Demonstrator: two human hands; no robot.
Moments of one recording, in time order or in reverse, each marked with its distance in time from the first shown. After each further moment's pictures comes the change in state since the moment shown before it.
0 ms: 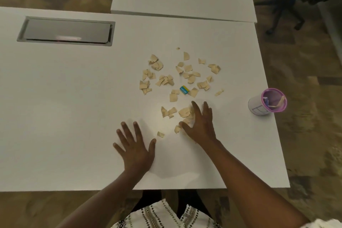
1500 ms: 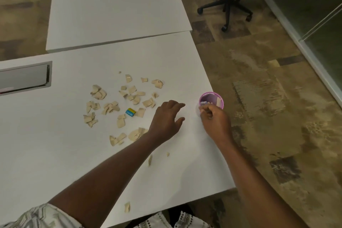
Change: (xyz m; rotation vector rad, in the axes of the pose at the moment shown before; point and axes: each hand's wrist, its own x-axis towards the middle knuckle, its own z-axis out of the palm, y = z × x) left_hand 0.047 0.313 -0.036 -0.116 -0.065 0.865; right_hand 0.004 0.144 -0.177 0.329 0.448 0.159
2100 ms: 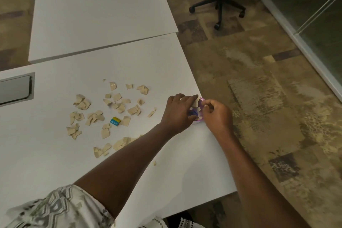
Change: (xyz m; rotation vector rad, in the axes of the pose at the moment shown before) left_hand 0.077 0.059 0.041 0.092 -0.020 0.107; right_hand 0.048 0.027 -0.034 -0.006 0.012 0.144
